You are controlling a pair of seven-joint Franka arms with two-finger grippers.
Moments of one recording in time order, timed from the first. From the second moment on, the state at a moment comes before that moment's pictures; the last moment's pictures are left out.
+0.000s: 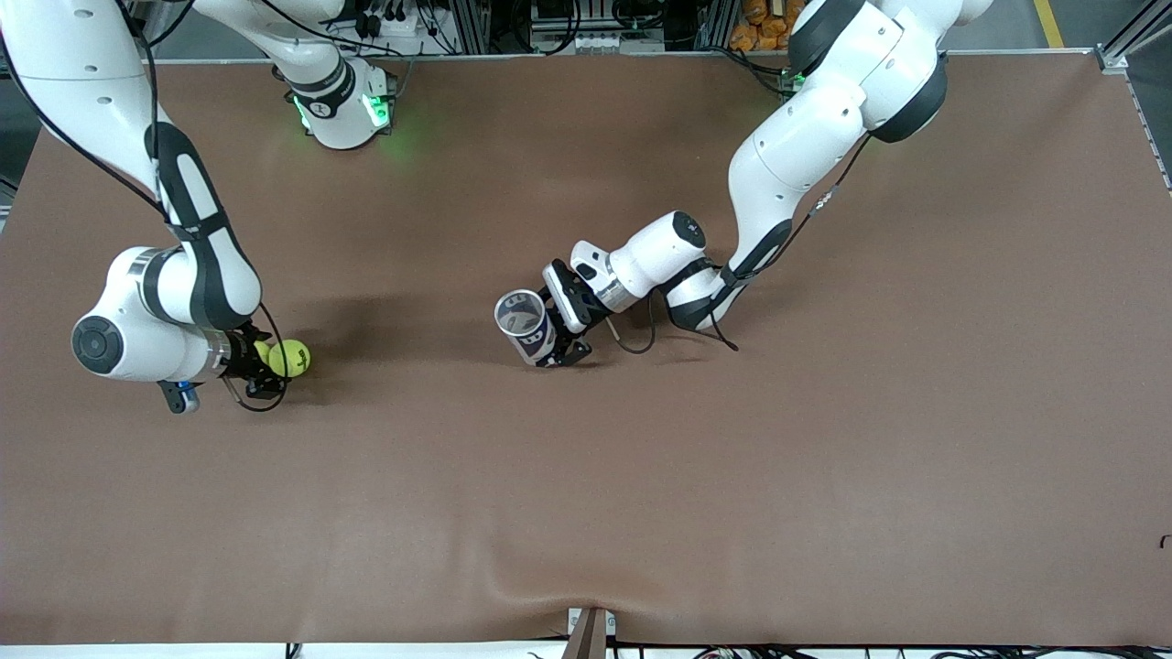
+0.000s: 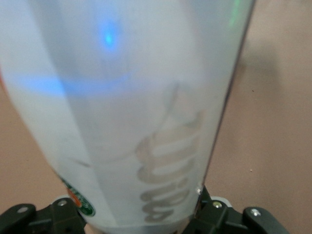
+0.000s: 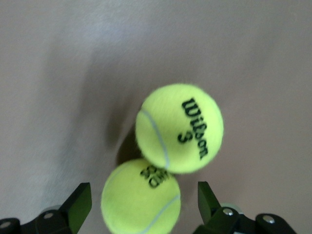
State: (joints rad) left arm -0.42 1.05 -0.41 -1.68 0.50 3.54 0.12; right arm -0.05 0.51 -0.05 -1.94 0.09 2.20 0.96
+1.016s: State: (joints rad) left arm -0.39 1.07 -0.41 -1.69 0.57 3.54 0.12; right arm -0.05 0.55 -0.04 -1.94 0.10 2.24 0.96
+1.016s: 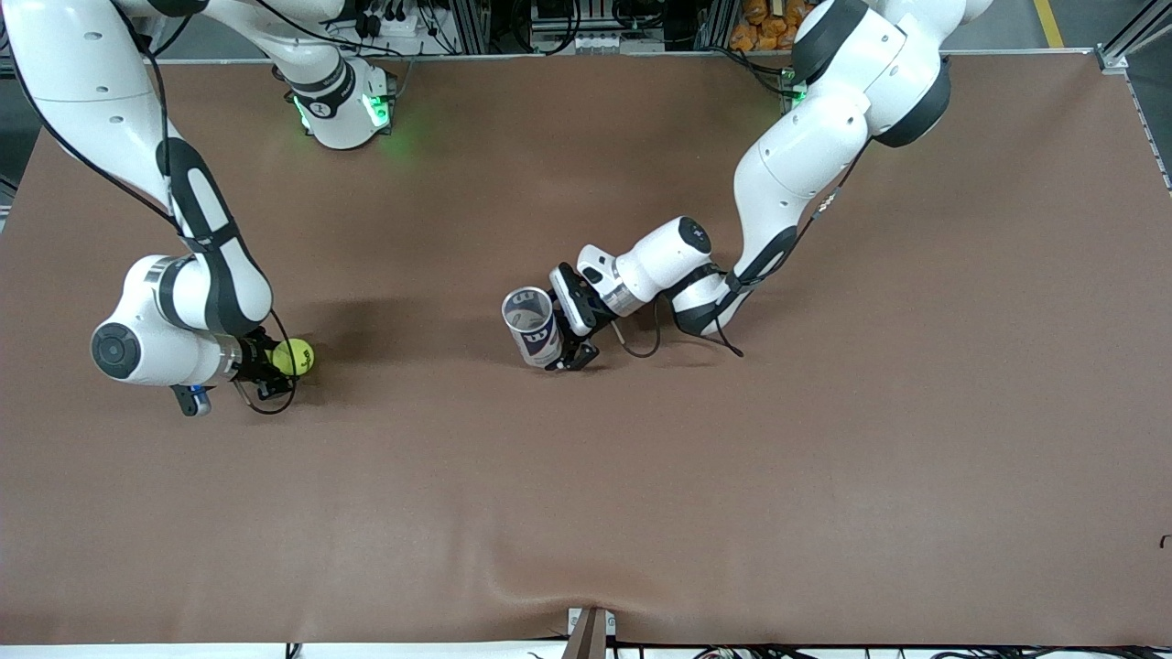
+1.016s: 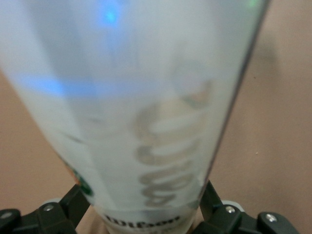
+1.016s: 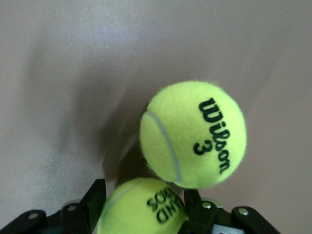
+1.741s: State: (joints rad) left arm -0.37 1.07 -0.42 -1.69 0.60 3.54 0.12; right arm -0.02 0.55 0.01 -1.83 0.15 2.09 0.96
